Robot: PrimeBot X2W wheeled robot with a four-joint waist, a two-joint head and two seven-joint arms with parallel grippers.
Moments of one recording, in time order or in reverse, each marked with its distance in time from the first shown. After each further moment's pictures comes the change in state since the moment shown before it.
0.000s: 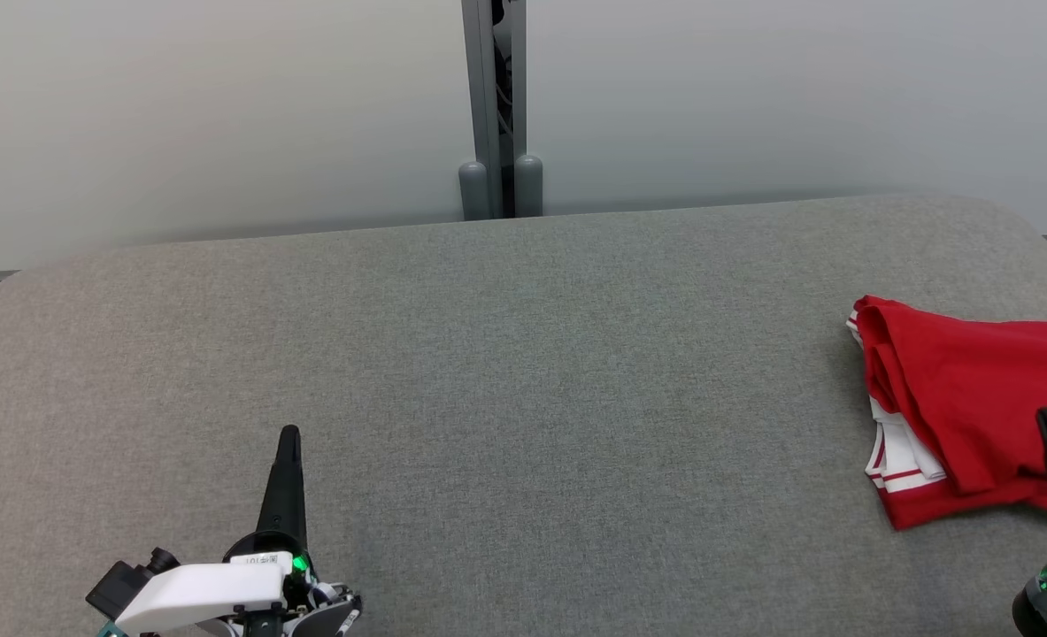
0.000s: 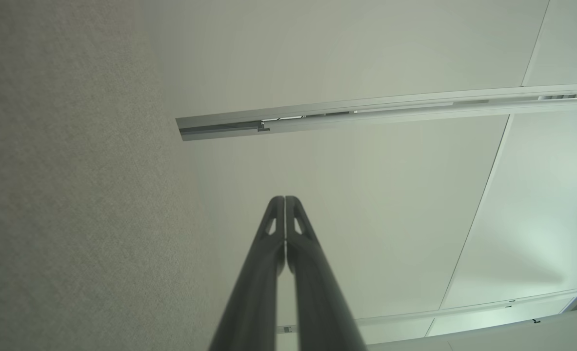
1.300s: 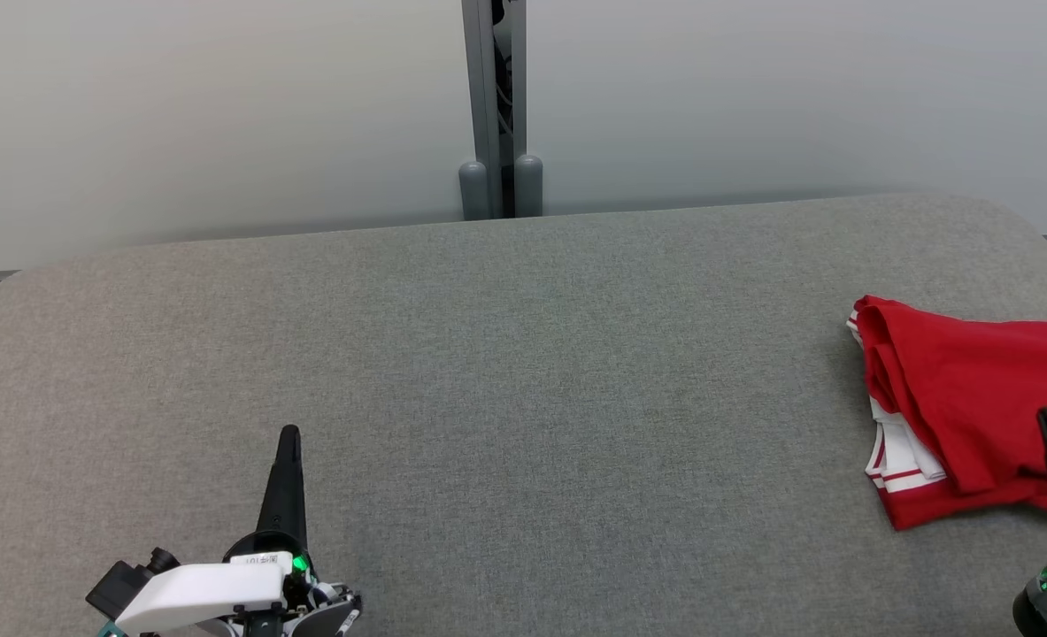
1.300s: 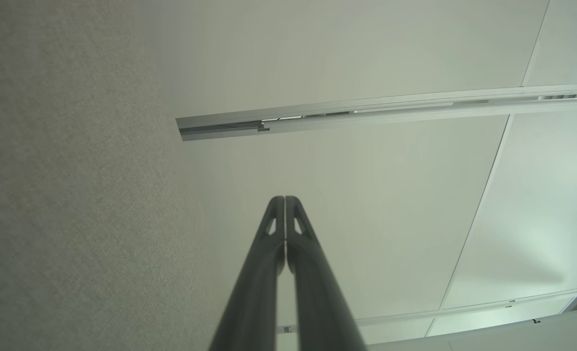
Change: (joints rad) left arm 0.000 0.000 0.000 0.000 0.000 0.000 0.000; right arm 0.000 0.002 -0.003 0.000 -0.002 0.000 0.000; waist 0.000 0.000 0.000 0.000
